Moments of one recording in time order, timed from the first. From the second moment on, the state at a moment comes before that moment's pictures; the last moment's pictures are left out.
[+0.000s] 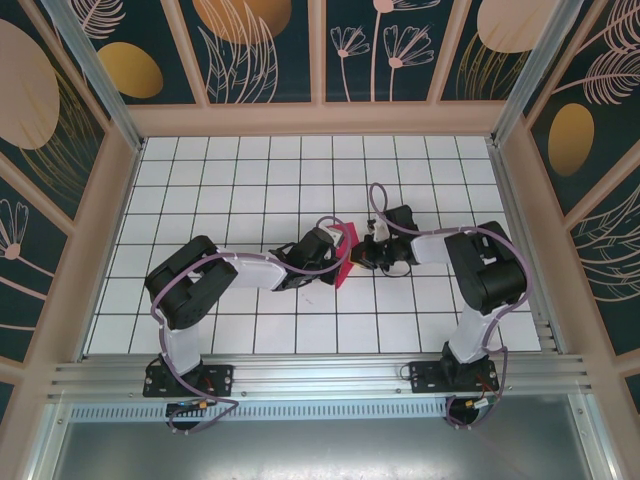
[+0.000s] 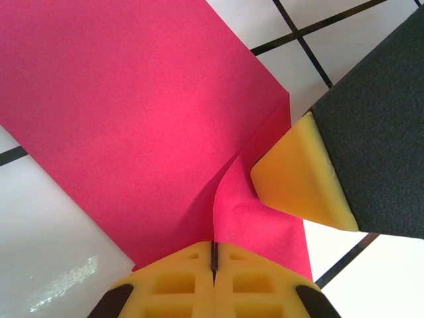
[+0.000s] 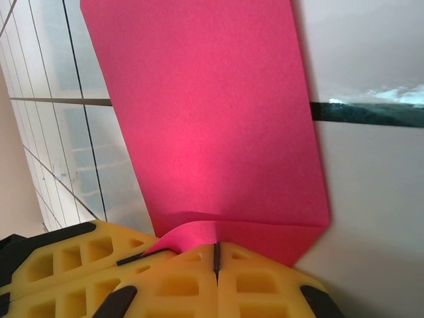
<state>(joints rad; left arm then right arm) -0.86 1.89 0.92 0.15 0.02 -0.43 0.39 1.79 0.76 0.04 -0.68 0.66</state>
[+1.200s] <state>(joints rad) -0.86 1.89 0.92 0.16 0.02 -0.45 0.44 1.65 0.60 0.21 -0.72 0.79</state>
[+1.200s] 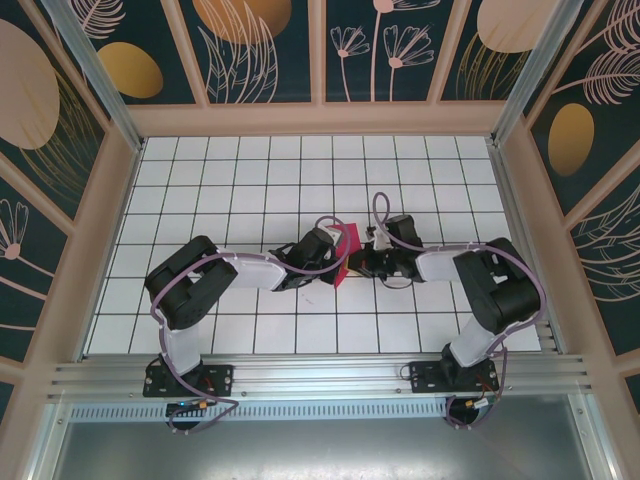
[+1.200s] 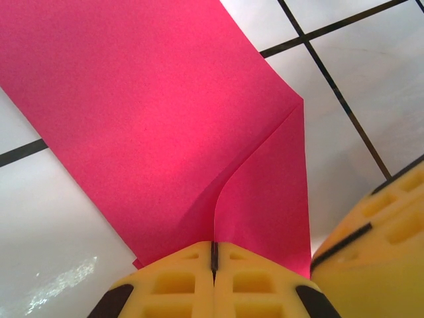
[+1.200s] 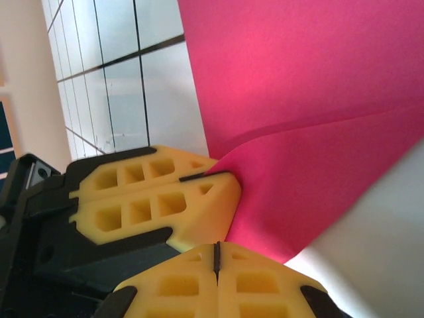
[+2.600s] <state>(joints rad) -0.85 1.89 0.92 0.16 0.06 -0.45 0.53 1.69 0.51 0.37 -0.70 0.91</state>
